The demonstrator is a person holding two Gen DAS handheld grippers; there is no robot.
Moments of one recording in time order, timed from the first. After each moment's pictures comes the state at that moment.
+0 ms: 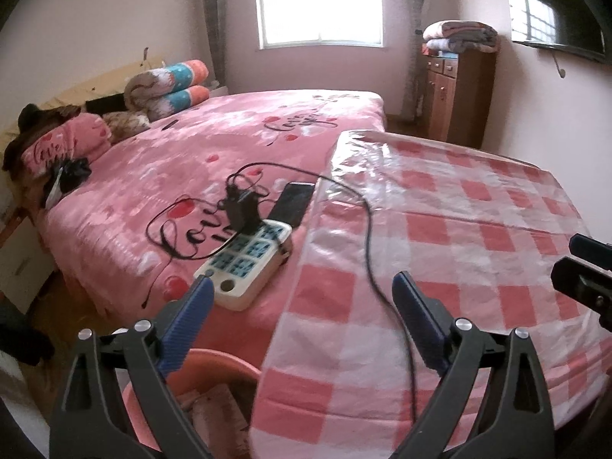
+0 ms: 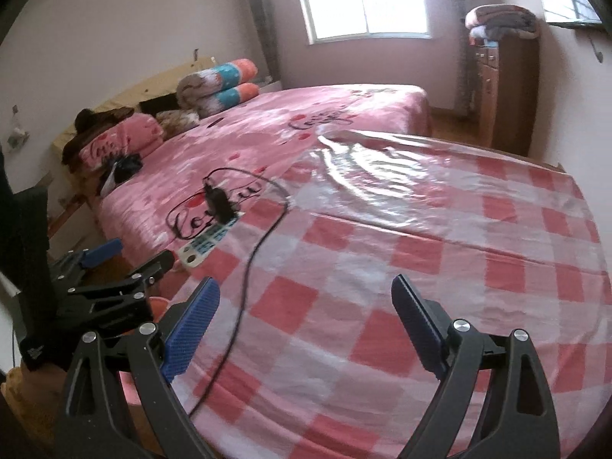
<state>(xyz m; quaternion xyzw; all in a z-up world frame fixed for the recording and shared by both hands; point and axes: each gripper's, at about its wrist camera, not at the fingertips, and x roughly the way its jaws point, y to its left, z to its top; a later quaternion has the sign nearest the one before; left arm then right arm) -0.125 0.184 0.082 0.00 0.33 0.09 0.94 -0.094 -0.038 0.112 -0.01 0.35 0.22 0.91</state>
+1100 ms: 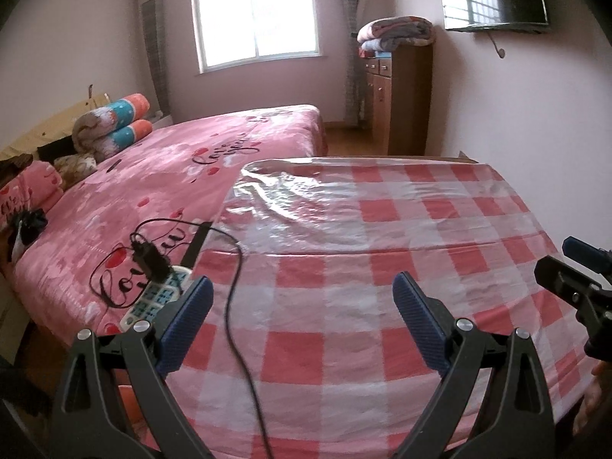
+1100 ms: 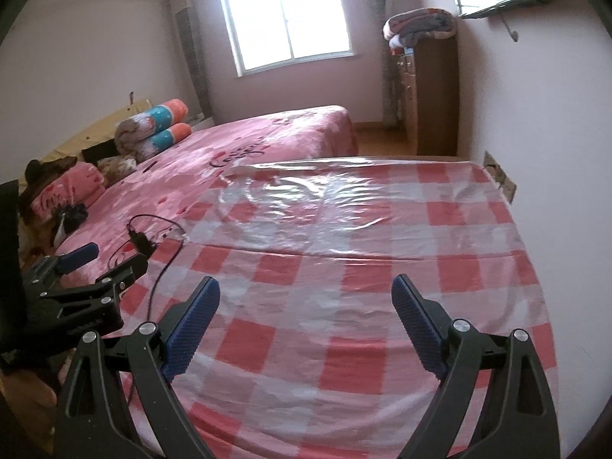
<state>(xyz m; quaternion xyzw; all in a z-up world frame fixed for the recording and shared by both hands) -0.094 0.057 0.108 0.04 0.31 0.00 0.95 -0.100 -0.166 0.129 0.03 0.31 0.10 0.95</state>
